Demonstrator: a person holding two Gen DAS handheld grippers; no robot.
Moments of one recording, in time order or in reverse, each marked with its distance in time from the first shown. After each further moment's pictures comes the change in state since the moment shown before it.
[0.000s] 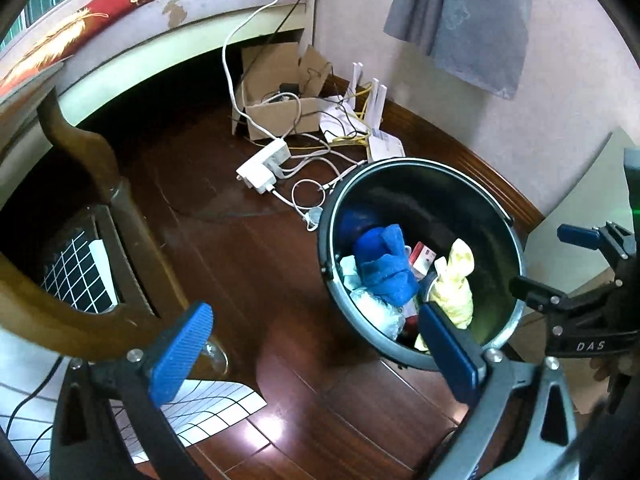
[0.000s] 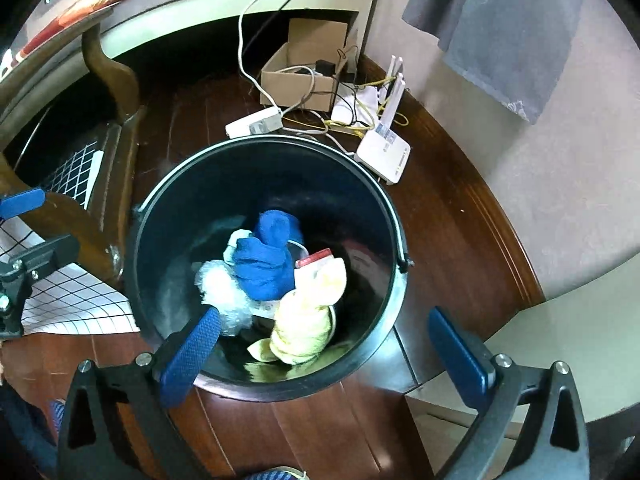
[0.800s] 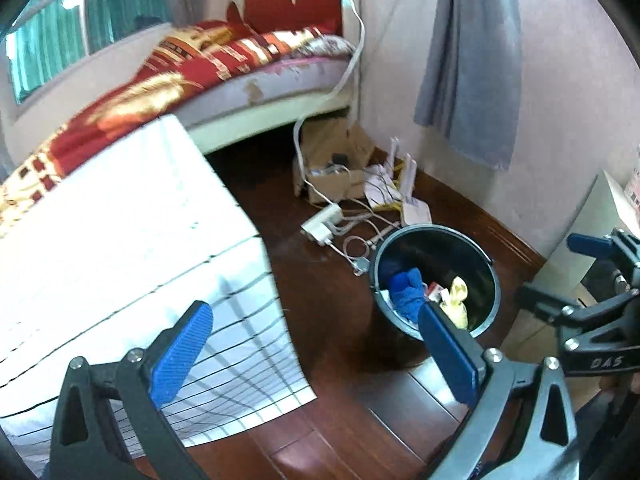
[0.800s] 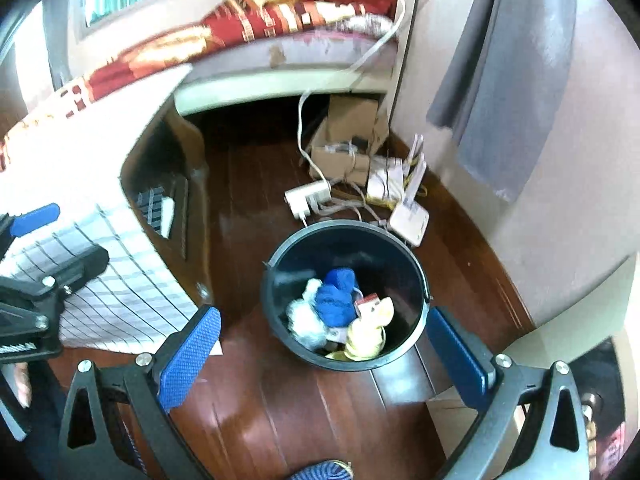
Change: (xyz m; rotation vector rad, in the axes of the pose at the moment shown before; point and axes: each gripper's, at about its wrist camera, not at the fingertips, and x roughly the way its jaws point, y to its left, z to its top) left arm -0.170 0.032 -0.034 -0.058 -0.239 0.157; right arm -0.169 0.072 -0.008 -0.022 -0.228 0.055
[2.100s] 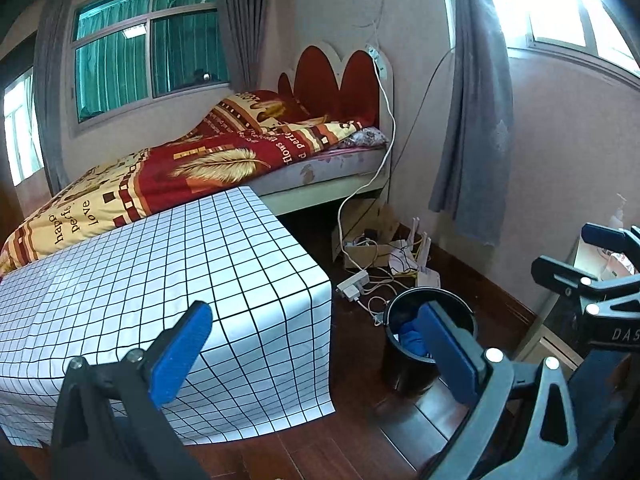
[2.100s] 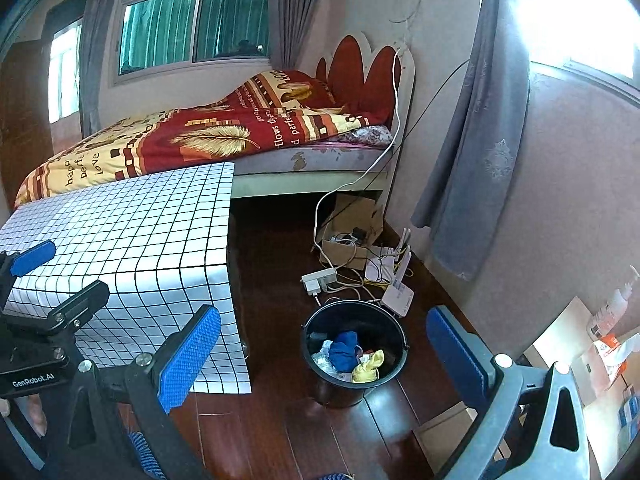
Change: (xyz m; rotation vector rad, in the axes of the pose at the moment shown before) left arm -0.167 0.024 -0.021 -0.088 -0.244 0.097; right arm -0.191 0.051 -0.004 -0.038 -0.284 -0.021
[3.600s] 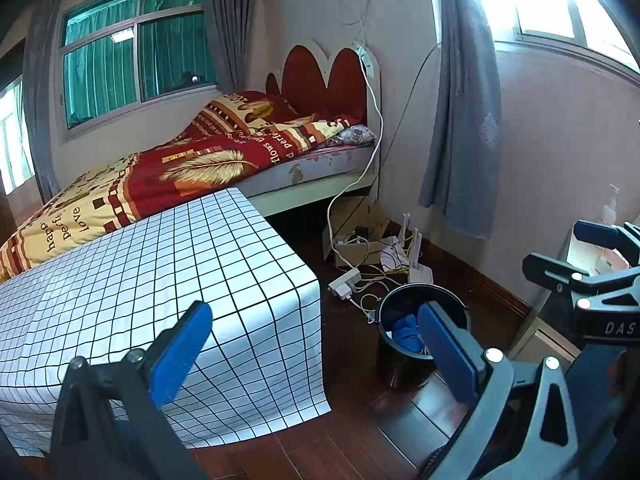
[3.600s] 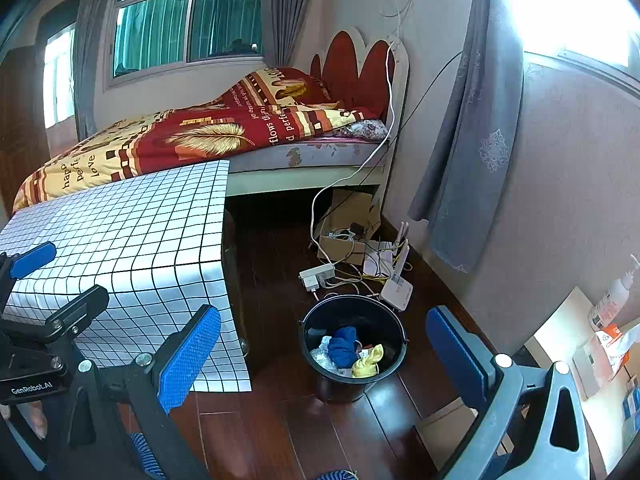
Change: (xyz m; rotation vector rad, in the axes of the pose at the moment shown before) left arm -0.001 -0.014 -0.001 0.024 0.000 -0.021; right arm 0.001 -0.007 -0.006 0.021 0.011 -0.002
